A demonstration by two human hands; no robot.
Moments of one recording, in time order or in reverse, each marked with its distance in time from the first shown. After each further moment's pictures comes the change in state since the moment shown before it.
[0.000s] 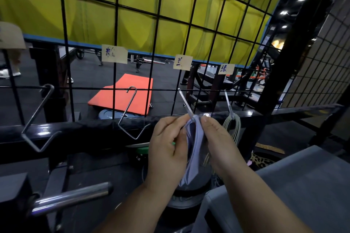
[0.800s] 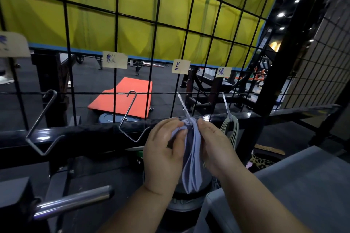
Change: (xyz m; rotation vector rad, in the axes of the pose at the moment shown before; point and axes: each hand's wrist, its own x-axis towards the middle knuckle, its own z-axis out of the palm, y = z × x) left_hand -0.001 -0.004 0.003 0.042 0.148 0.017; right_hand 0.001 0.000 0.001 0.156 -0.062 0.028
